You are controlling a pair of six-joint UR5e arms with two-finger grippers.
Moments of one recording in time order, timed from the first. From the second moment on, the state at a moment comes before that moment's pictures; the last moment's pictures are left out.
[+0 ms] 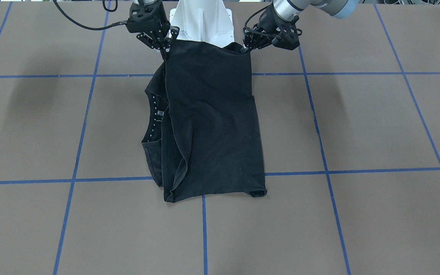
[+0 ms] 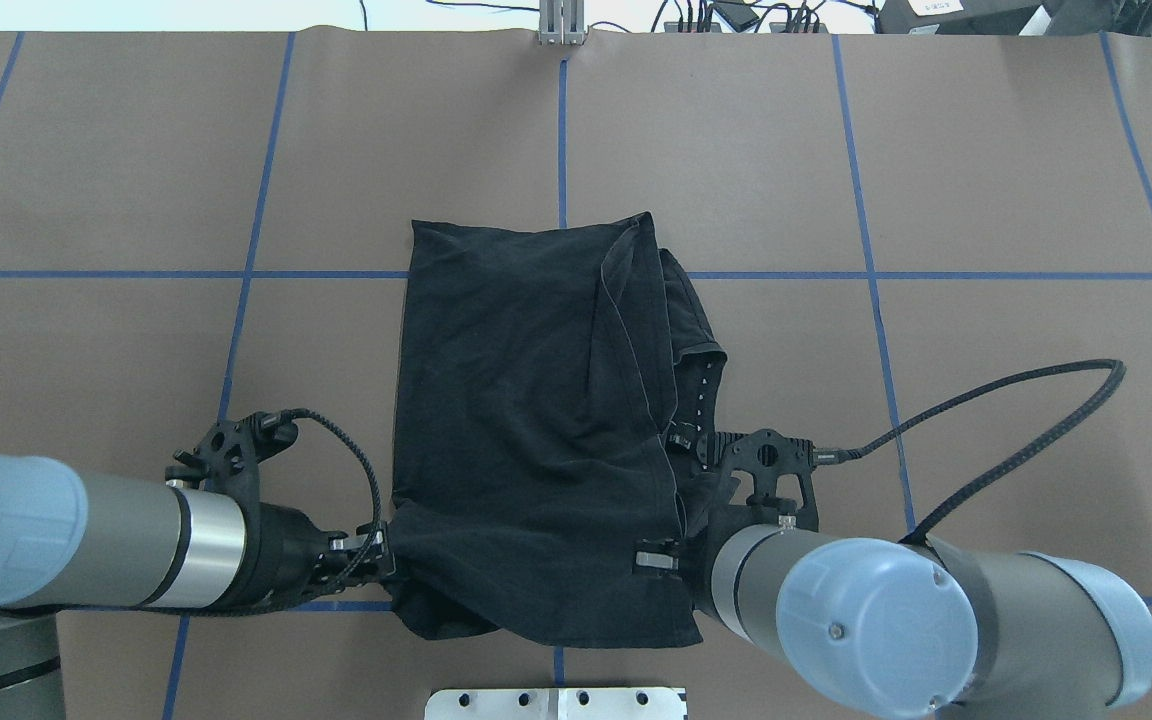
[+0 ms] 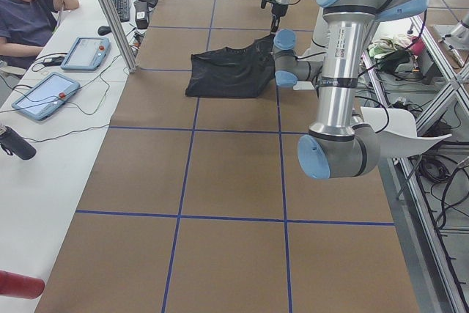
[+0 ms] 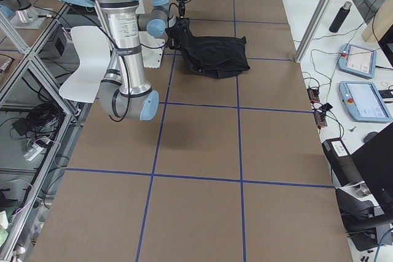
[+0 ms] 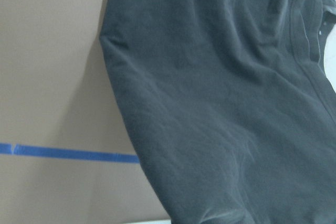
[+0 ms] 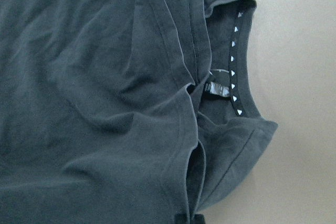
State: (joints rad) left arm -0.36 -1.76 -2.10 -2.13 -1.86 -1.72; right arm 0.20 -1.17 2.21 -1.67 1.48 1.53
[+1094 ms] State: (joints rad) left arm -0.68 -2.09 -1.68 -2.02 -1.86 -1.45; right arm 0.54 -0.82 1.70 -1.65 1.58 1.40
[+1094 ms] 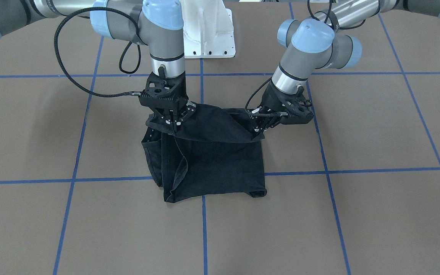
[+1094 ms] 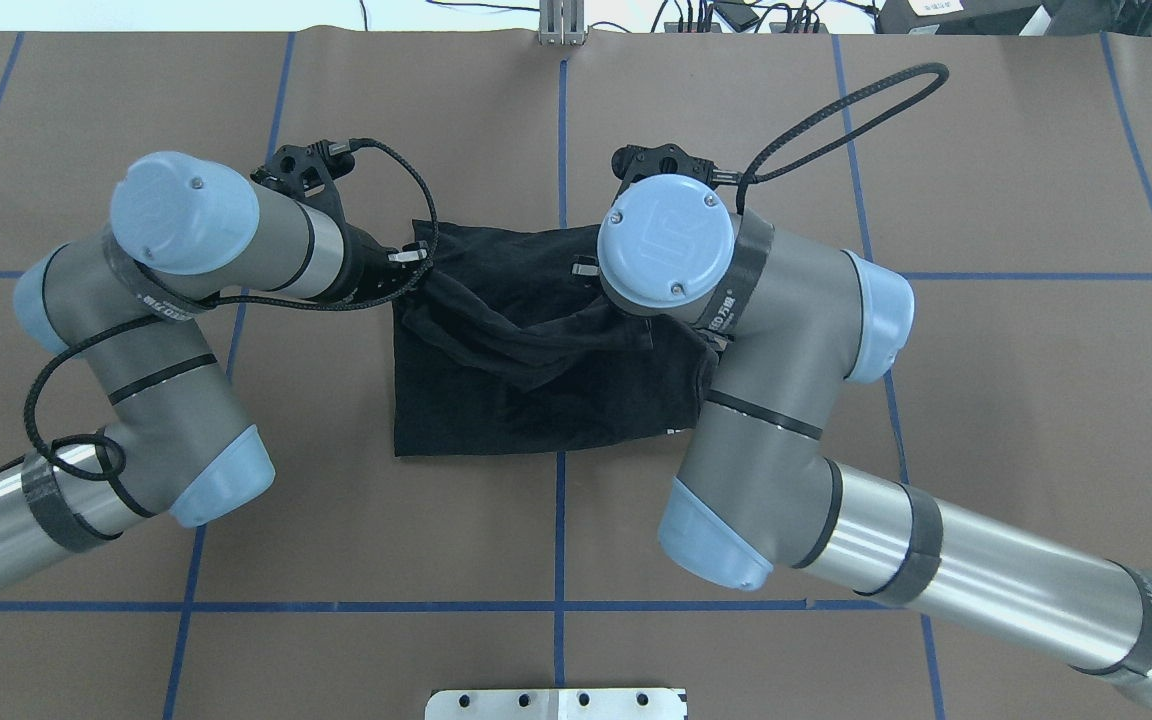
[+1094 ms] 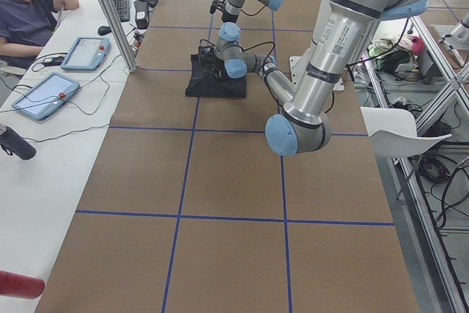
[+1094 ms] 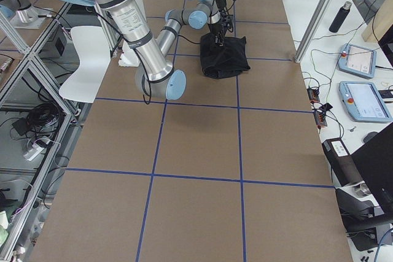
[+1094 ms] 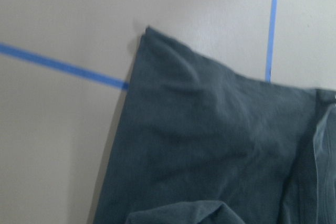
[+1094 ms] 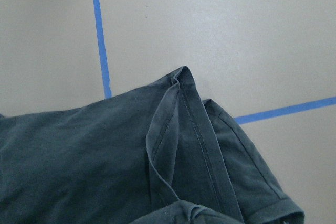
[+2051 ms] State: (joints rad) left arm -0.75 -2.26 -1.35 -2.04 -1.85 -1.29; right arm 0.66 -0.72 1.36 -1.46 1.64 1.32
